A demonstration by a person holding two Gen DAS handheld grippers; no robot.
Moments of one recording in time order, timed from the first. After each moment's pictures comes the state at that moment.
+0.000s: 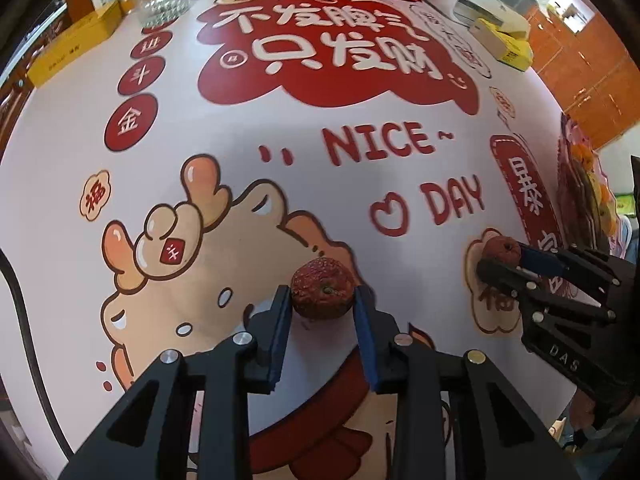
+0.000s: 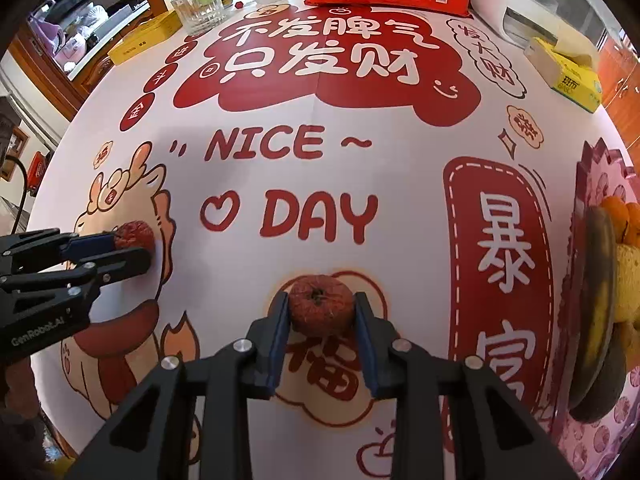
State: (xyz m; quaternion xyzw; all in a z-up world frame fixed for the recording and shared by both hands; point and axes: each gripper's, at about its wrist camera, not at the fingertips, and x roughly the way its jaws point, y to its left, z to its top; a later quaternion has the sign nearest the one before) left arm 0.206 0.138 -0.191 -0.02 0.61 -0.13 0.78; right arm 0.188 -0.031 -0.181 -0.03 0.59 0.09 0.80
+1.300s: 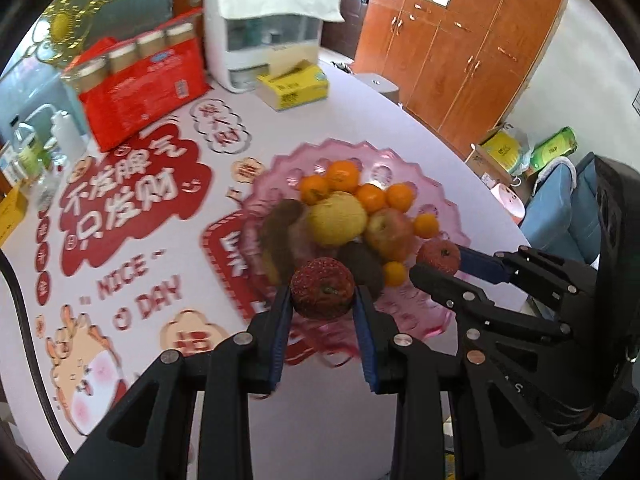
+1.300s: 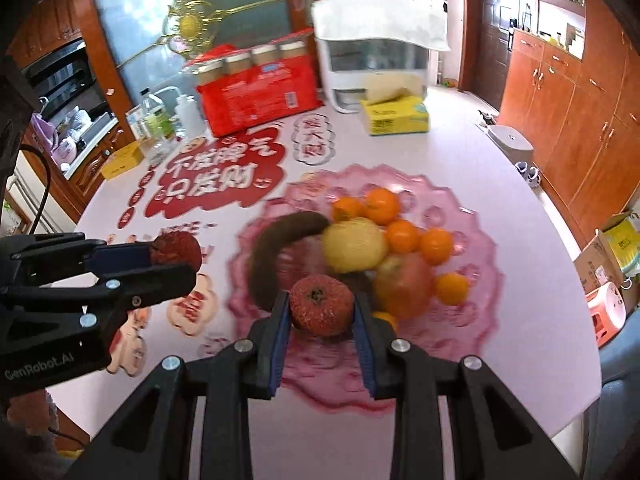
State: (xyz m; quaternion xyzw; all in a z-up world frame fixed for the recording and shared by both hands) left arm 0.120 -0.136 -0.043 0.07 0.50 -0.27 0.82; right arm 0.070 -0.251 -0.055 0.04 0.45 0.03 0.89
